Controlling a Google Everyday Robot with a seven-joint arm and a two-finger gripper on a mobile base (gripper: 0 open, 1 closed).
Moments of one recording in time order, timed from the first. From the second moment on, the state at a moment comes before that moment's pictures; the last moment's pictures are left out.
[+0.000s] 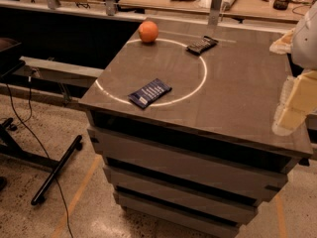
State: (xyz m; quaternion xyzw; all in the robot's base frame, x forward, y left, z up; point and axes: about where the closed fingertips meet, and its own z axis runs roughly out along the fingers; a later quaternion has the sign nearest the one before) arm 0.438 -0.217 0.976 -0.60 0.78 -0.03 0.16
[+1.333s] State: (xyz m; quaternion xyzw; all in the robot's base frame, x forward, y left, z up) arm 0.540 -0.104 0.962 -0.61 0.76 0.04 0.23
